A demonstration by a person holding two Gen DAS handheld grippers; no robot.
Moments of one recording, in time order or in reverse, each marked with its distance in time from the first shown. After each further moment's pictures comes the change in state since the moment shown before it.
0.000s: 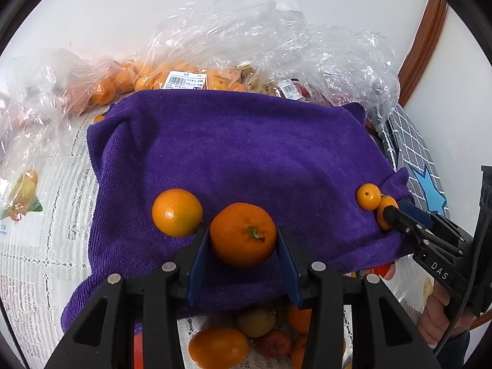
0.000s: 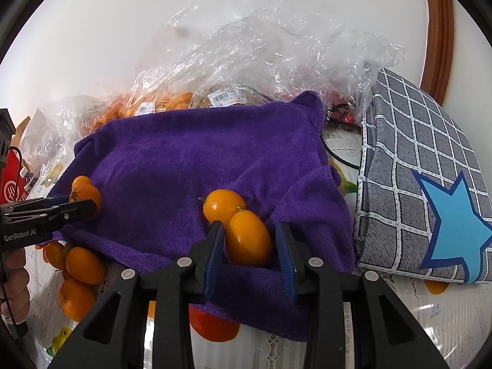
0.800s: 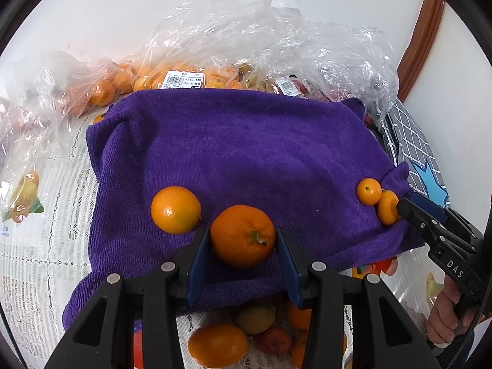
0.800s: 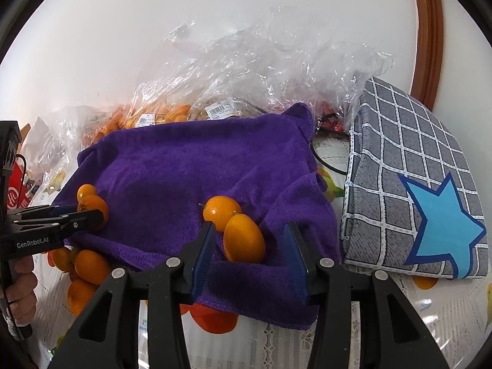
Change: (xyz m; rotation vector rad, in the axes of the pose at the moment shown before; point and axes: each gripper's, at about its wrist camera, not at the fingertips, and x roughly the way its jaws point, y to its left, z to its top) left arm 0.000 -0.002 -0.002 0.018 0.004 0.007; right arm -0.018 0.000 0.000 0.013 -0.042 -0.022
